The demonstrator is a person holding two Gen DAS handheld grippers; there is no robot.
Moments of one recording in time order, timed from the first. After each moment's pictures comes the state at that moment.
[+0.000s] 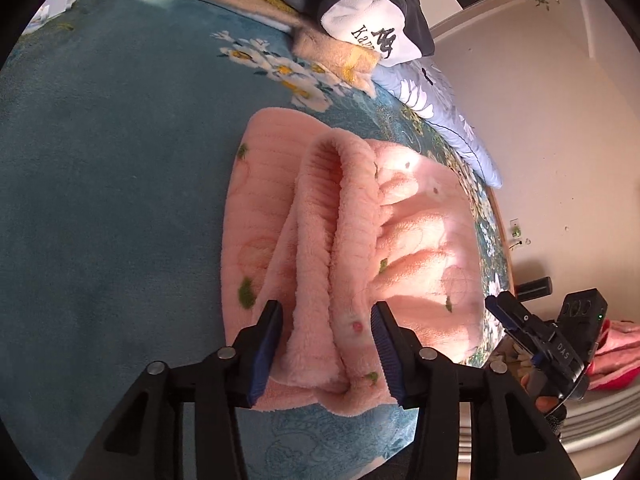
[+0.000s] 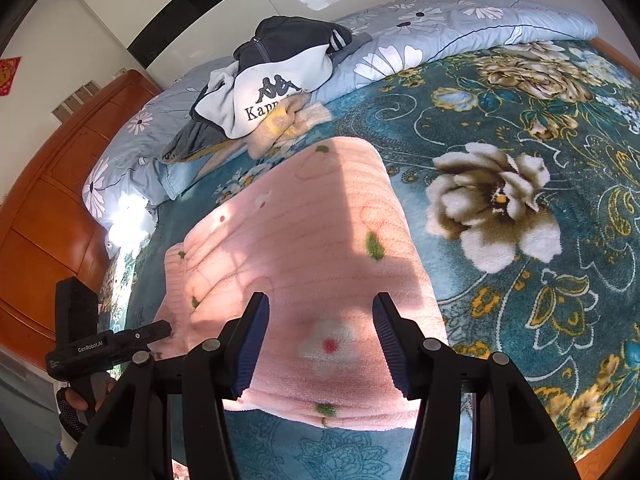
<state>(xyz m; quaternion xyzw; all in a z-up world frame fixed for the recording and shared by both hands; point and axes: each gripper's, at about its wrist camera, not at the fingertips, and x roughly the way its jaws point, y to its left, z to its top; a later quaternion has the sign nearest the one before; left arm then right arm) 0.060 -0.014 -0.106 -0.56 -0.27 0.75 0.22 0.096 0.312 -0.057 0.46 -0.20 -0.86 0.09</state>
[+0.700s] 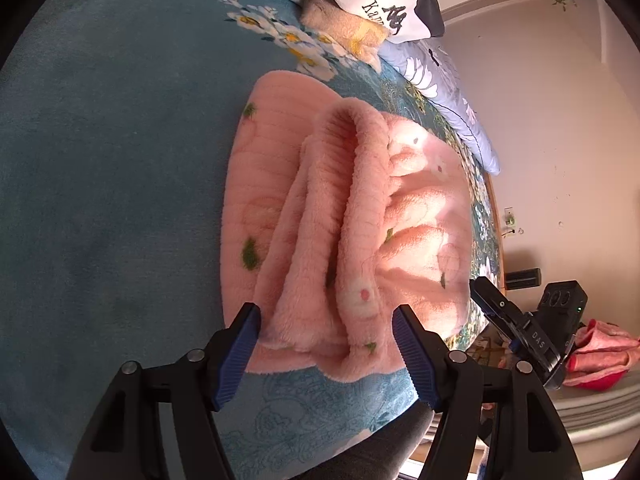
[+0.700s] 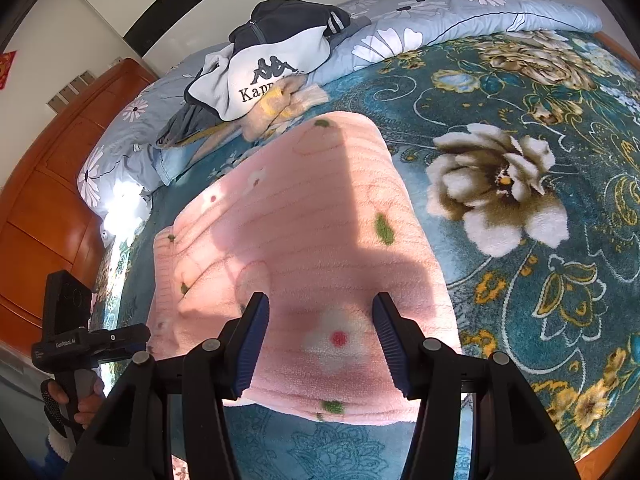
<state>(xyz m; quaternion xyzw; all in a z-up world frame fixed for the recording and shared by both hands) 0.071 -0.020 -0.113 -0.59 -0.30 0.71 0.23 0.094 0.314 -0.072 0.48 -0.20 -0.85 0.09</state>
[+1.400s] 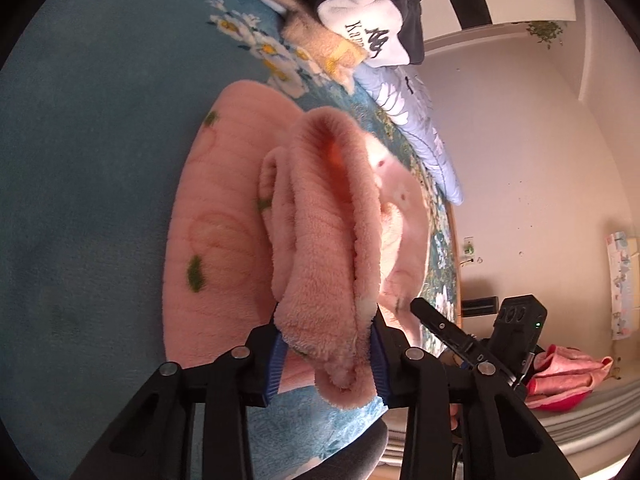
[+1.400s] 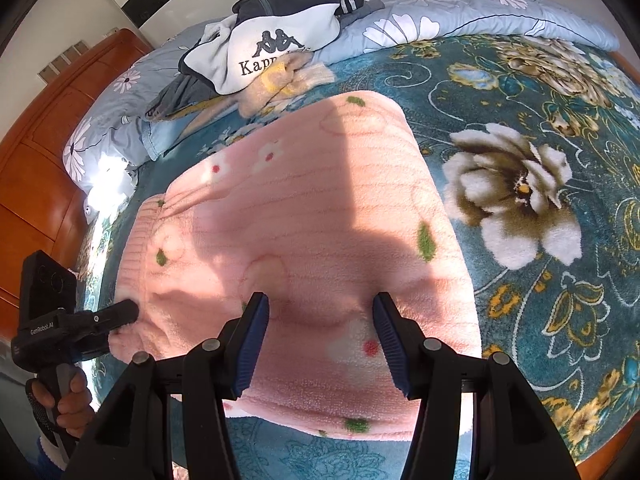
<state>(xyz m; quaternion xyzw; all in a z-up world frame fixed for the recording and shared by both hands) 0.062 -0.007 -0.109 -0.53 -0.38 0.71 0.26 0.076 0.292 -0.080 0.51 -0.16 -0.84 0.09</state>
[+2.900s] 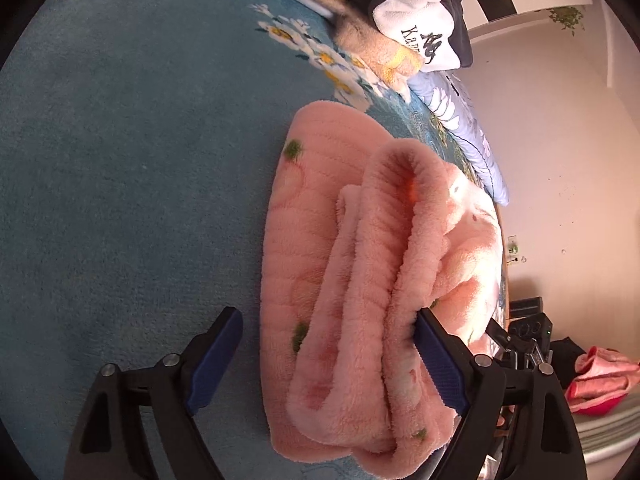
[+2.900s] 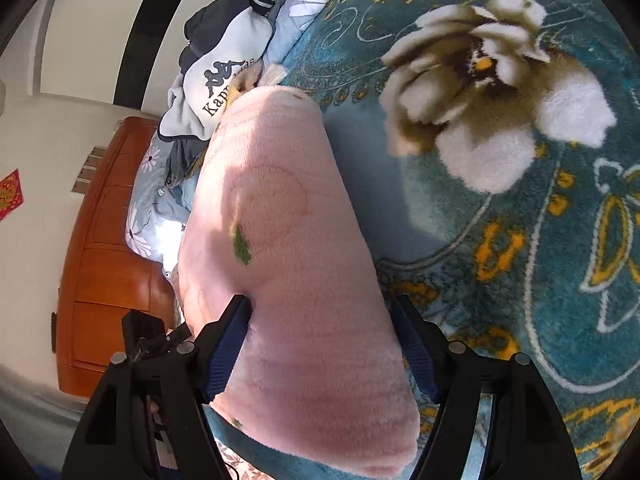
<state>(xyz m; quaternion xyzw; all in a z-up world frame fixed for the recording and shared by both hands) 0.040 -0.035 -0.161 -0.57 -0.33 0.73 0.21 0.068 0.373 -0.150 0.50 -0.41 -0.75 0.16</state>
